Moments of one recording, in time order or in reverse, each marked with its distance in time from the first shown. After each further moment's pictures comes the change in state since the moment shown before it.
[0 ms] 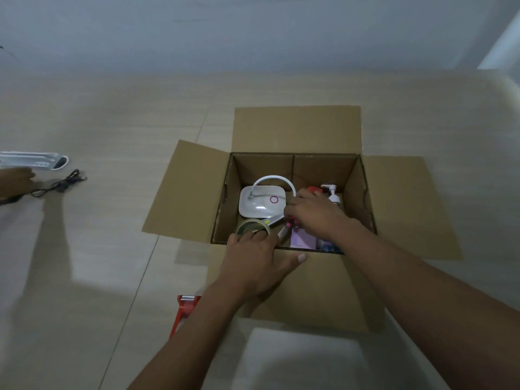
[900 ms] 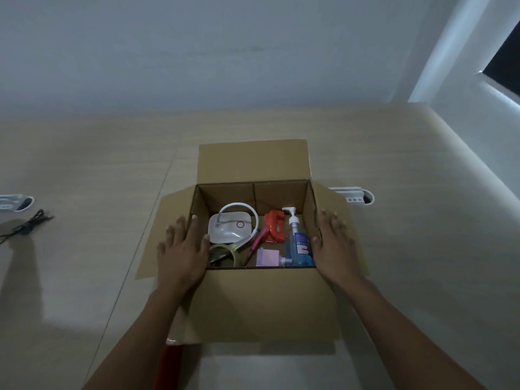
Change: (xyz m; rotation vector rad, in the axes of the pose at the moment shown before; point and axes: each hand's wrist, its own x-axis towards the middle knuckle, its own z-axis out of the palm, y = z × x) left_hand 0.028 -0.060 -0.001 -0.198 0.189 -0.361; right_hand -0.120 0.014 0.007 0.576 0.216 0.842
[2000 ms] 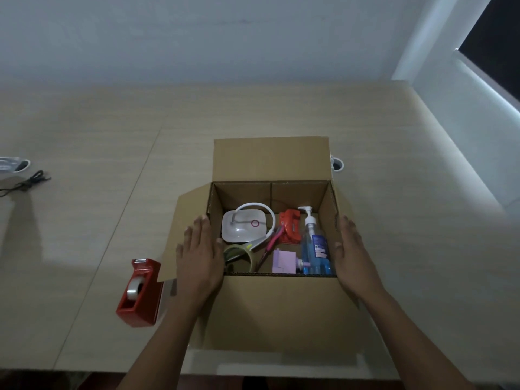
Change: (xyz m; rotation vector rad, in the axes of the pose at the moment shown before) left_hand -0.162 0.071 0.031 -0.141 -0.019 0.015; right_hand -0.132 0.127 -0.030 0.226 0.057 -0.032
